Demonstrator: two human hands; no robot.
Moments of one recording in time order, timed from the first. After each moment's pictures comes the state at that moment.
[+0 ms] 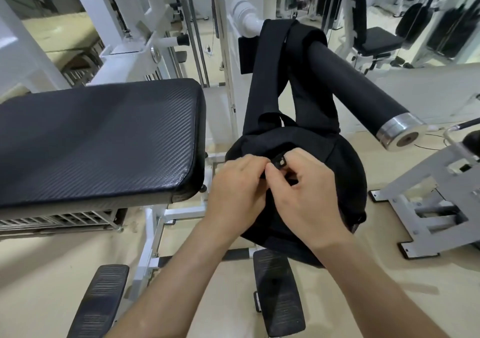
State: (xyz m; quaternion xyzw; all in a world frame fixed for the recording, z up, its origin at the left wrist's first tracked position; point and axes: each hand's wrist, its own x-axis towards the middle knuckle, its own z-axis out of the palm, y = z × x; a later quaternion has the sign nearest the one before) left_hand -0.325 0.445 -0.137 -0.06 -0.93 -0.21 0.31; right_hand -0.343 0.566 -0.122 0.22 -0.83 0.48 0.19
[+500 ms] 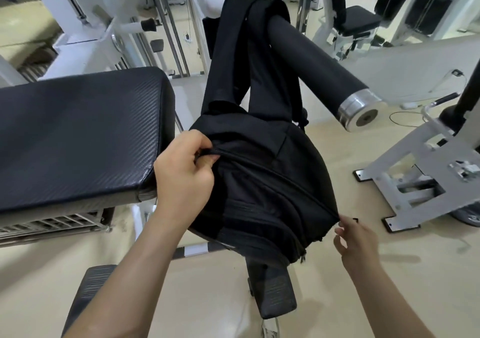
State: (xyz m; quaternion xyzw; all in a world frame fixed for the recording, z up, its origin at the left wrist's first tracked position) left_hand -0.330 0.425 -0.130 0.03 -0.88 -0.35 0.33; right_hand -0.353 0.708 -0.299 -0.39 -0.54 0.74 -0.05
